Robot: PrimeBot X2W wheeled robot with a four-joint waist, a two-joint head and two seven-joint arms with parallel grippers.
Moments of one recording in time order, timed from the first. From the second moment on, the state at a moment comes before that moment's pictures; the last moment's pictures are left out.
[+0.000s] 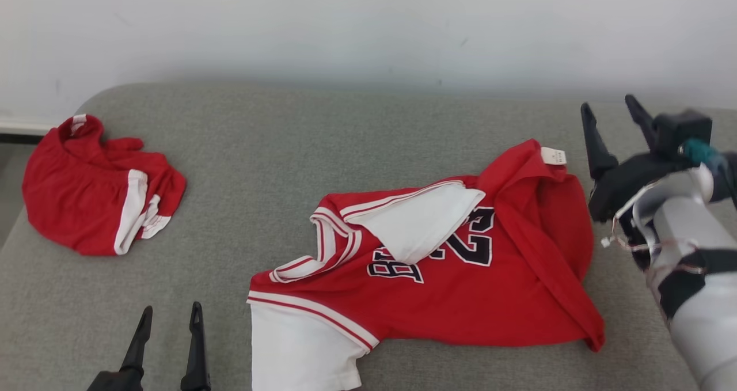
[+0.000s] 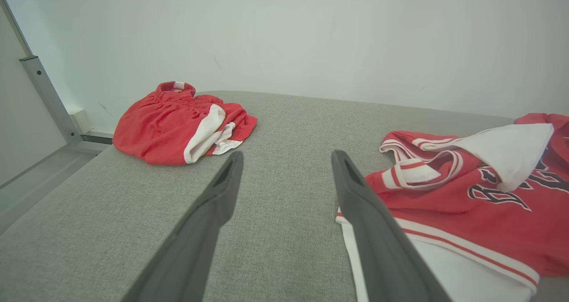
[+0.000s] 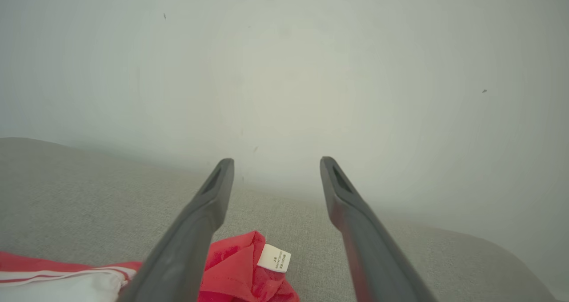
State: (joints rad) left arm -0.01 0.05 0.07 0.20 -0.13 -0.13 -0.26; right arm -0.86 -0.41 0.30 0.99 0.31 0.13 -0.26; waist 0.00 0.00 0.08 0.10
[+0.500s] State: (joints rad) left arm 0.04 0.05 0.11 0.18 -0.12 -0.13 -0.26; right arm -0.35 -0.34 0.10 0.48 0.25 0.13 -0.26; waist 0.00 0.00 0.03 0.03
